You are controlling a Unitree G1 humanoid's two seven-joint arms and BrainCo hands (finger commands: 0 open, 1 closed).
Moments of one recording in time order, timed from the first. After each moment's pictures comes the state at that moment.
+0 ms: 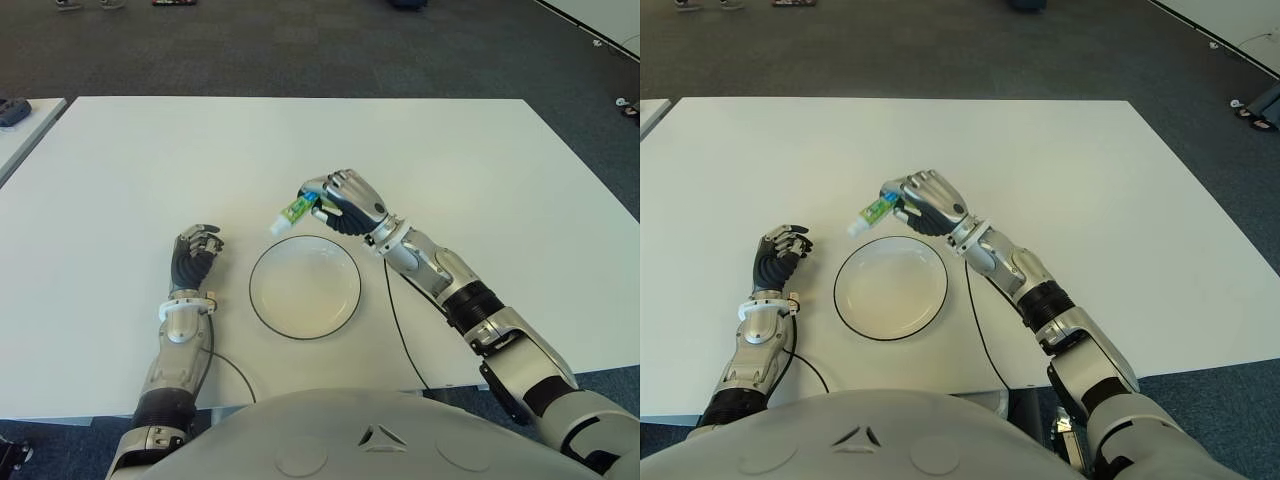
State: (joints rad) left arm 0.18 0.14 0.10 0.36 0.13 -0.38 0.20; right arm -0.43 -0.37 0.58 0.38 -0.75 -0.66 -0.34
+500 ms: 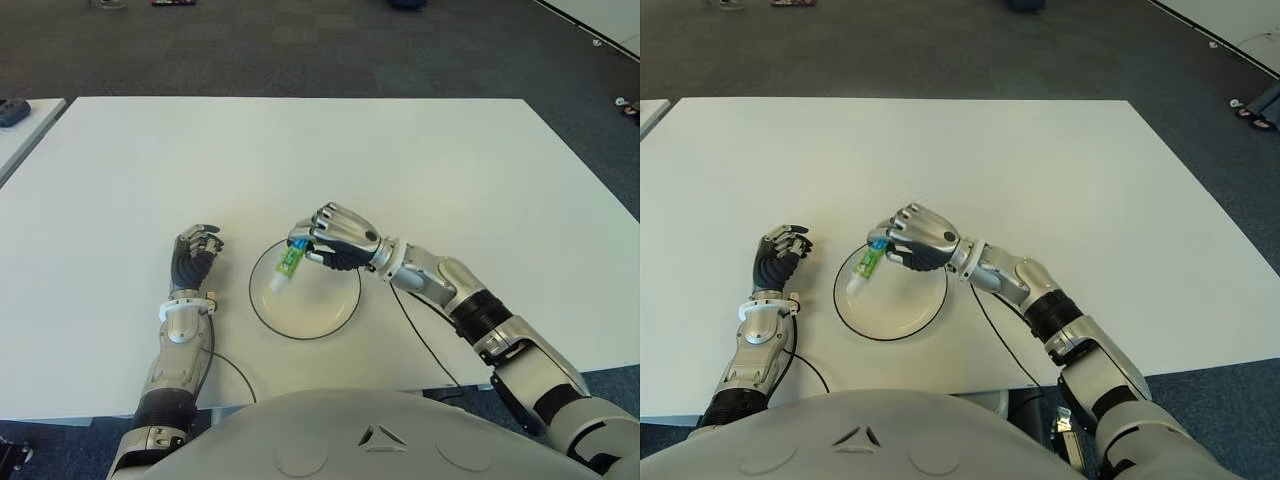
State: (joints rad) left arm 0.18 0.13 0.10 0.36 0.13 -0.38 0.20; right arm -0.39 -0.42 0.63 0.34 -0.90 -0.80 -0.31
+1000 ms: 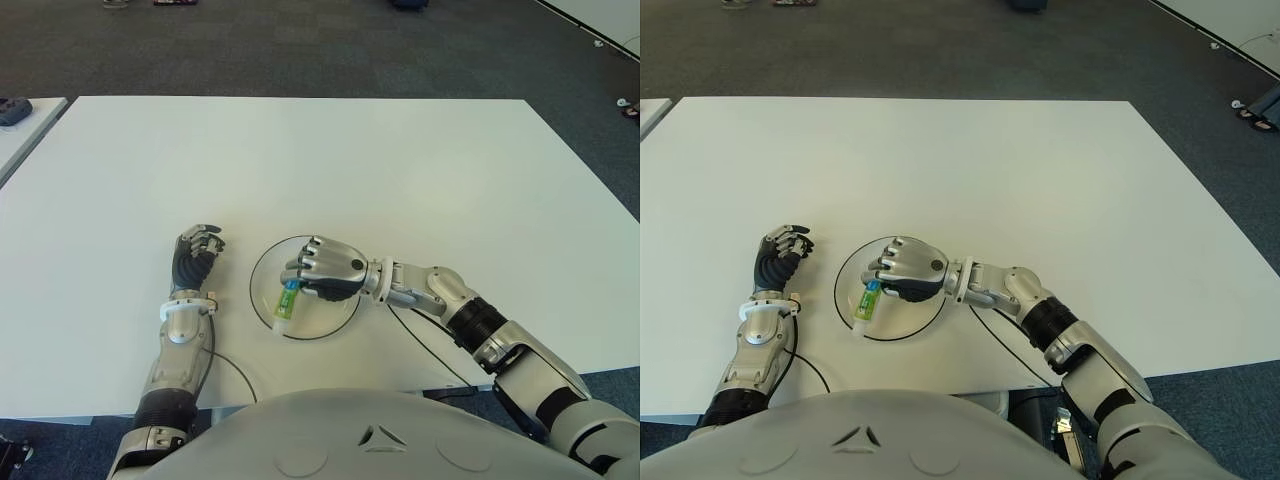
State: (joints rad) left arm 0.18 0.13 0.10 0.36 0.13 -0.39 0.20; right arm -0.38 -0.43 0.73 0.34 -1.10 -0.81 -0.39
